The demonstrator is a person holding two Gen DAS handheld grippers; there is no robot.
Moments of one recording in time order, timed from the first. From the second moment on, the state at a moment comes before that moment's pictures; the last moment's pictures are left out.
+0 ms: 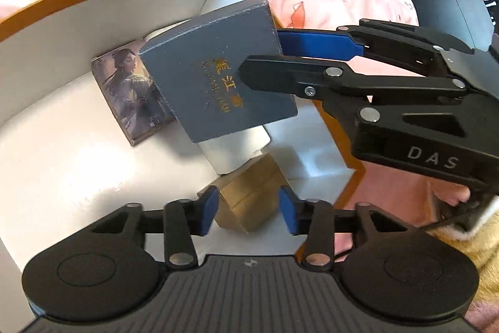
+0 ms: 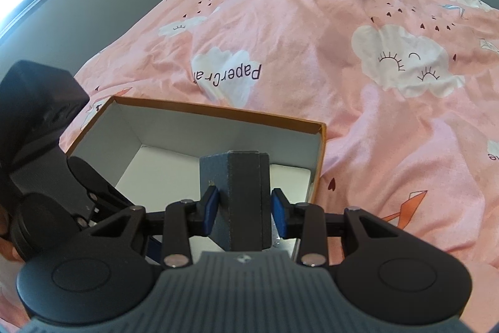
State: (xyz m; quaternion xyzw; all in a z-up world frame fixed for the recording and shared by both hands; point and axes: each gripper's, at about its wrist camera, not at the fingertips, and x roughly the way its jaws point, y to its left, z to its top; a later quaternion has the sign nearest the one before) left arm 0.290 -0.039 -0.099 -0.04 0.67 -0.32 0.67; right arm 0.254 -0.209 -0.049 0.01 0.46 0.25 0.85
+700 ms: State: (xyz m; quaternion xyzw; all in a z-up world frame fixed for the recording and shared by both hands) left arm 0.275 0.006 -0.094 -0.09 0.63 -0.30 0.71; right arm 0.261 -0.192 -0.060 0.04 0.50 0.24 0.83
